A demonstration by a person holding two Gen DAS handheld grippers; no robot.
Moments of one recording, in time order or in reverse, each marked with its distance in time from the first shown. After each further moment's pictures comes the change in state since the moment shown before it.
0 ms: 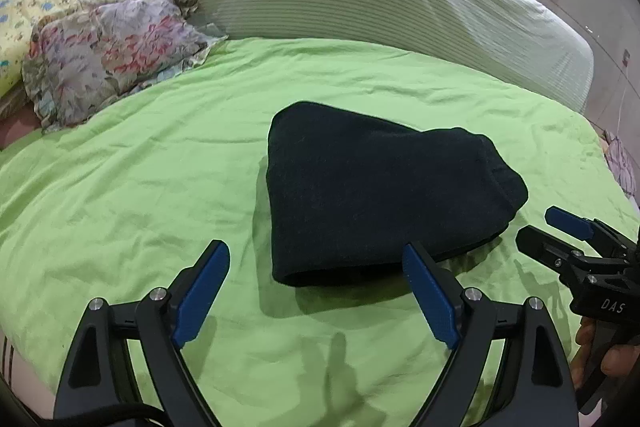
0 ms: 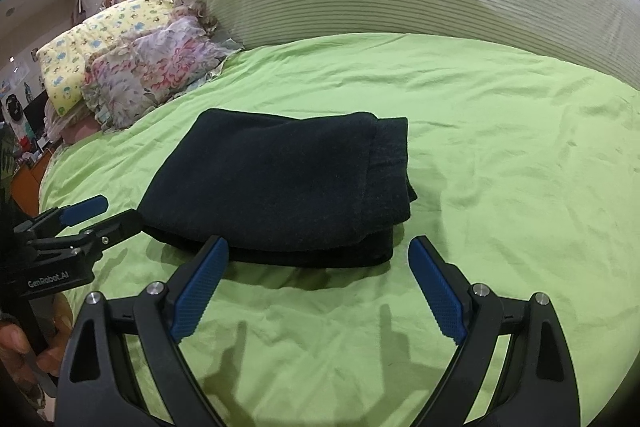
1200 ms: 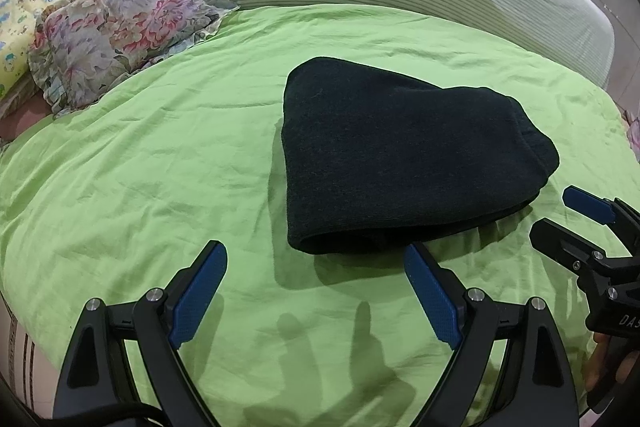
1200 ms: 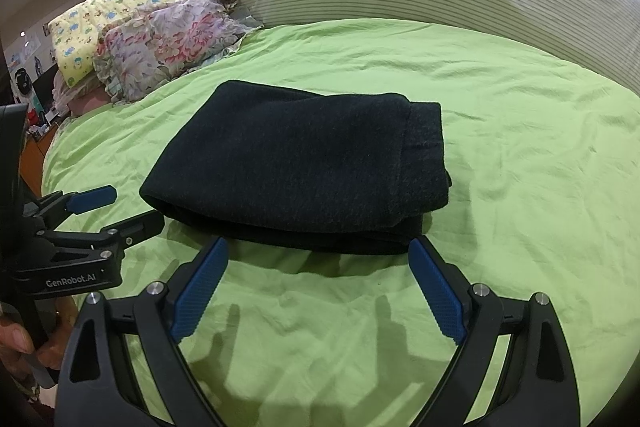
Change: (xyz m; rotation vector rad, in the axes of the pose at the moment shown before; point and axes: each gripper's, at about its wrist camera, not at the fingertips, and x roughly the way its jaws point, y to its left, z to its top) left arm 0.021 0.004 -0.009 0.017 0.119 0.079; right arm 0.017 0.010 -0.005 -0.078 0.057 0.039
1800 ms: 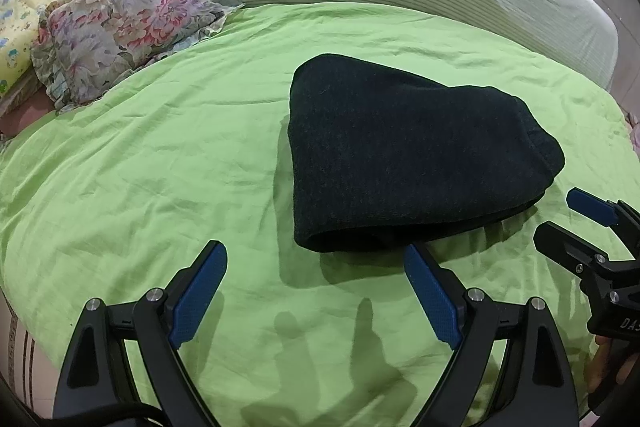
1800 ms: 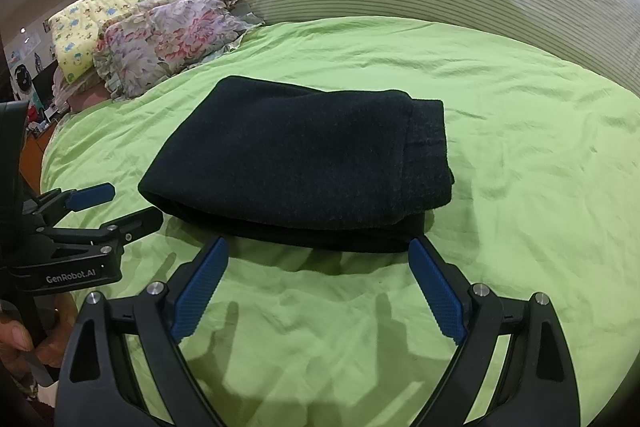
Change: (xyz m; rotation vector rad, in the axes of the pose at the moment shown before) left arm 0.000 0.000 -0.002 -0.010 0.004 0.008; right arm 0.001 0.002 -0.002 -0.004 0.003 -0.004
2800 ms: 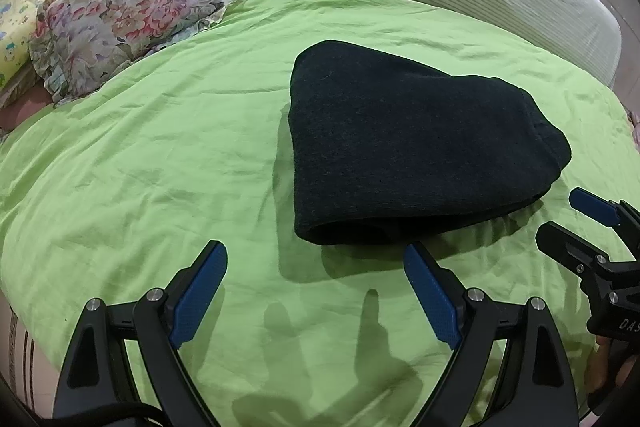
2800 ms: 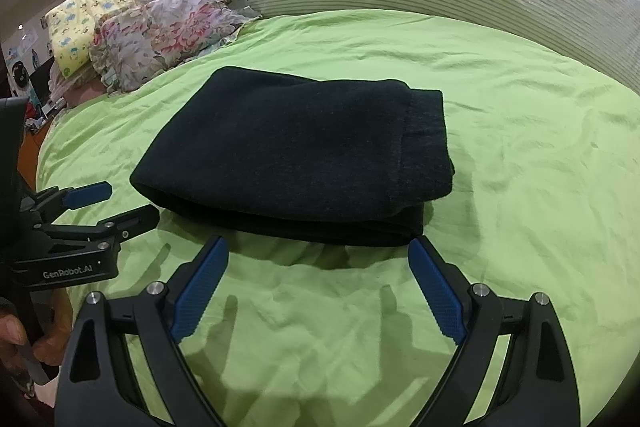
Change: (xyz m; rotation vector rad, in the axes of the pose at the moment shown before) left arm 0.009 0.002 -0.002 -0.004 0.025 0.005; right arm 0.009 -0.006 0.002 -0.008 0.019 -0.008
